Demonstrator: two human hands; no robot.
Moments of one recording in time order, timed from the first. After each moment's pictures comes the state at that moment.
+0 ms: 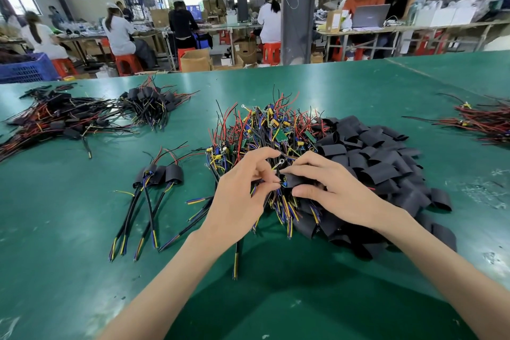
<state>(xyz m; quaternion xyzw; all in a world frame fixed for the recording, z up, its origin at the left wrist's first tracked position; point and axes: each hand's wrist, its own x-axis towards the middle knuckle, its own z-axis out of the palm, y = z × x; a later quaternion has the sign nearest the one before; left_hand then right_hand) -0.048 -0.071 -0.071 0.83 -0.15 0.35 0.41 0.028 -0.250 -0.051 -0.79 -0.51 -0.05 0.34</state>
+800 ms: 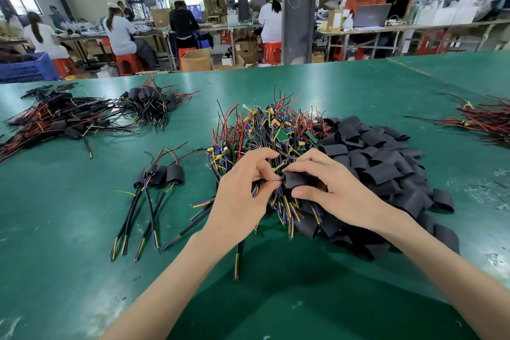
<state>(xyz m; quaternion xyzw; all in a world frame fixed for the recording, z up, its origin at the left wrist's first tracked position) -0.049 -0.073 -0.072 0.82 -0.13 0.36 0.43 0.028 -0.249 -0.056 -0.79 -0.49 -0.06 0.37</state>
